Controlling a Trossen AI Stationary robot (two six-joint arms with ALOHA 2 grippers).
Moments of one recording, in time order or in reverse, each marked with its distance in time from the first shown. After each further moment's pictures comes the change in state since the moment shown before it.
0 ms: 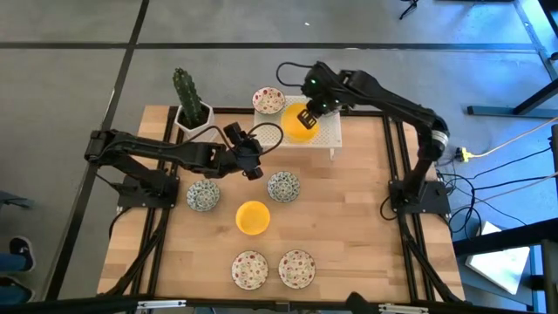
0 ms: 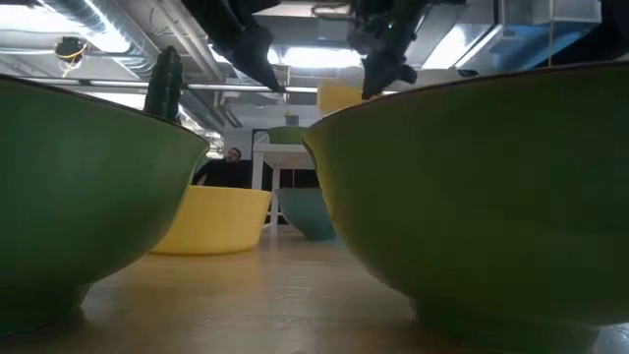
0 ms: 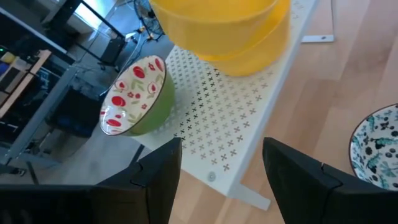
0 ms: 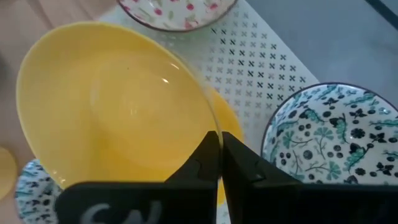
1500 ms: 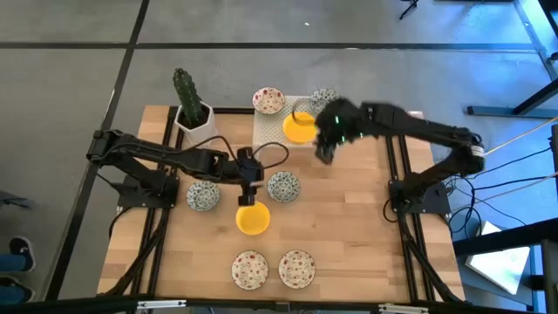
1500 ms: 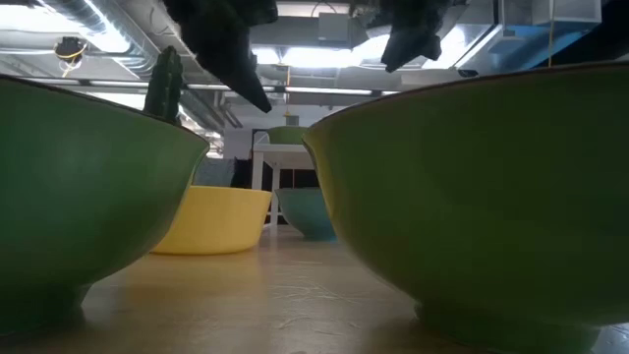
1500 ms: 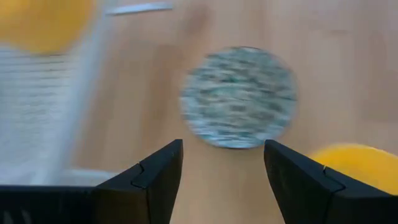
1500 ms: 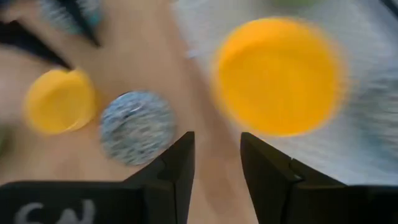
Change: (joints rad) left arm -0.049 0.031 -0.047 -0.044 0.544 -0.020; right arm 0.265 -0.353 -0.389 0.153 -0.027 0.028
